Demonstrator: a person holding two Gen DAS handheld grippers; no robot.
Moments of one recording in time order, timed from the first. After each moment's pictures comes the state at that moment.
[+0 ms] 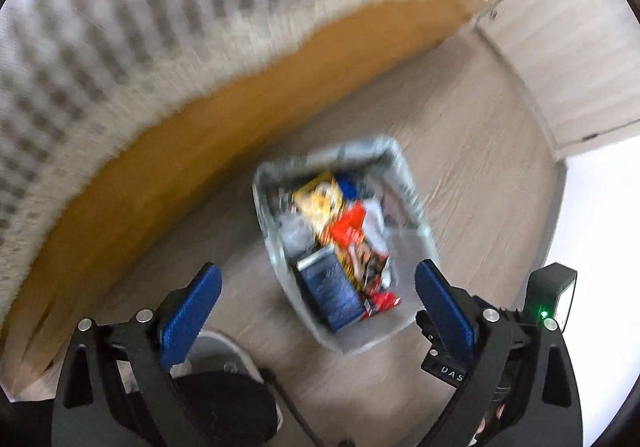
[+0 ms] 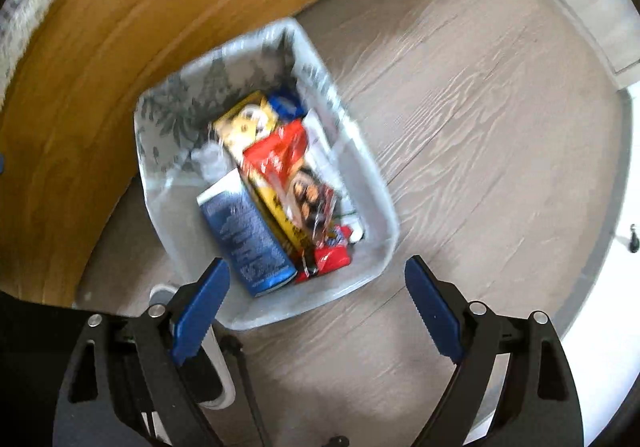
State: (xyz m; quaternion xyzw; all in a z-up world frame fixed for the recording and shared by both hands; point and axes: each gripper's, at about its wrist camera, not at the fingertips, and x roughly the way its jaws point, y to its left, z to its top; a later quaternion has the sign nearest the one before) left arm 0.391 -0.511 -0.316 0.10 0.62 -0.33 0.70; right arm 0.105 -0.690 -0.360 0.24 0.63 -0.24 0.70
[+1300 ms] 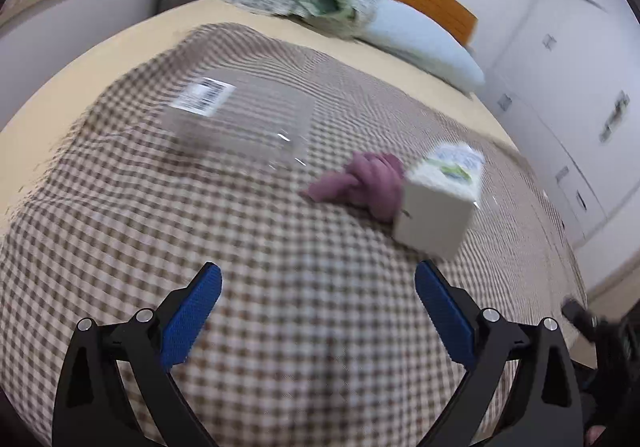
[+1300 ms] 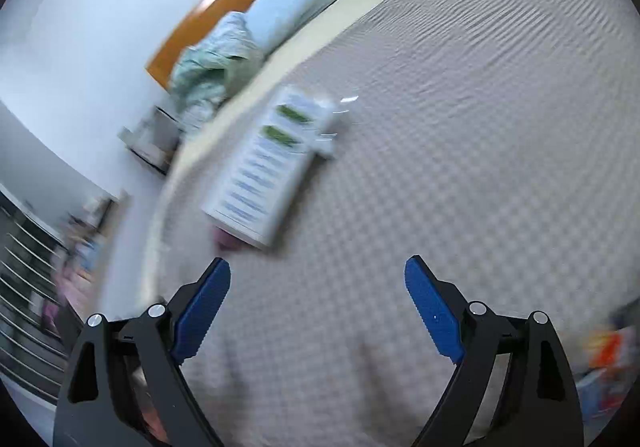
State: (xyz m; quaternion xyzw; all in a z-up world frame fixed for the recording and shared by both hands) left arm 0.623 -0.066 -0.150 -0.19 0.40 -0.05 0.90; right arm 0.456 -0.446 -0.125 0.36 0.37 0.04 0.86
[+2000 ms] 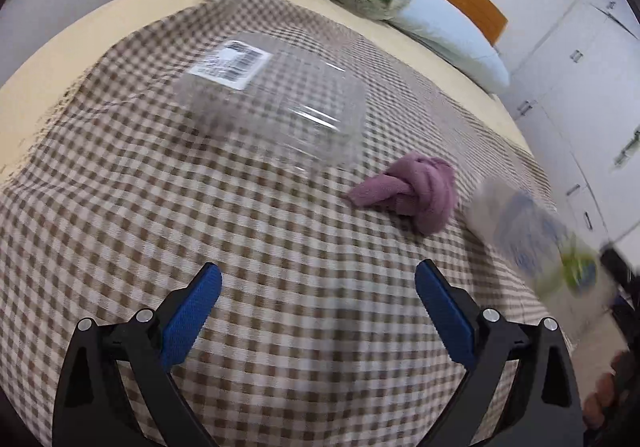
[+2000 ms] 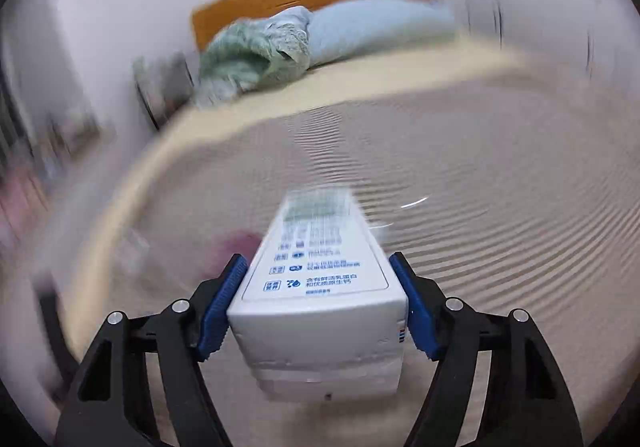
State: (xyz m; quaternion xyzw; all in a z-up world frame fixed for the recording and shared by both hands) left arm 0.664 -0.054 -0.179 -0.22 0.45 -0.06 0.87; right arm 0.520 -0.390 -0.038 0.04 0.35 0.01 0.93
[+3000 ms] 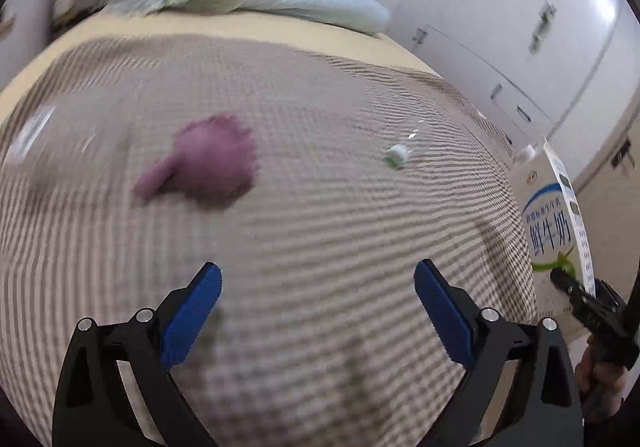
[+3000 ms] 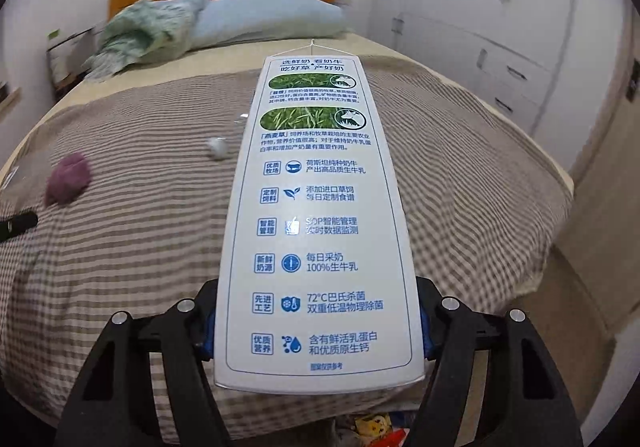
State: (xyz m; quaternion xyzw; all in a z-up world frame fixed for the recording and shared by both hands) left arm 0.645 -0.221 -0.149 -0.06 0.41 -0.23 0.88; right arm 0.405 -0.529 -0.093 0.01 0.37 -0.16 0.92
